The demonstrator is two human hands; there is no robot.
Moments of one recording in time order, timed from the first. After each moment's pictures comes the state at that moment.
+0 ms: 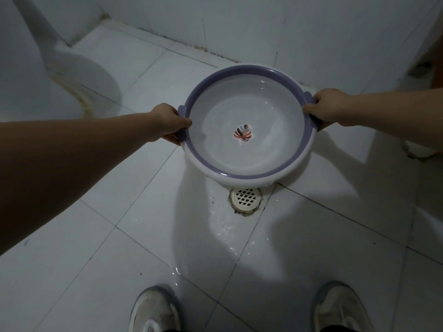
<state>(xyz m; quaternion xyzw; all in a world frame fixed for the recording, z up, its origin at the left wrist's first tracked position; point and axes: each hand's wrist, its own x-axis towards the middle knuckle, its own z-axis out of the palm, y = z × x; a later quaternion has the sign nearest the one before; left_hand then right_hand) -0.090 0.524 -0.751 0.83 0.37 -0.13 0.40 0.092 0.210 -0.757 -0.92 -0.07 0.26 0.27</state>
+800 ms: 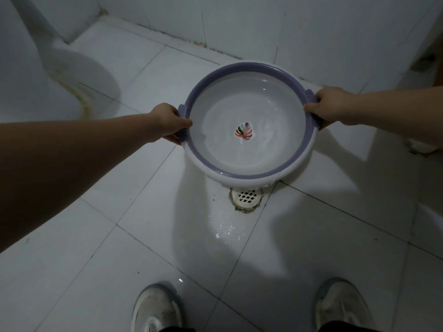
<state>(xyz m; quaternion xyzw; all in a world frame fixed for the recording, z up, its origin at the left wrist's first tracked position) -0.095 0.525 -0.758 0.83 0.36 -0.12 0.40 0.090 0.205 -0.764 -0.92 -0.08 0.26 0.28</state>
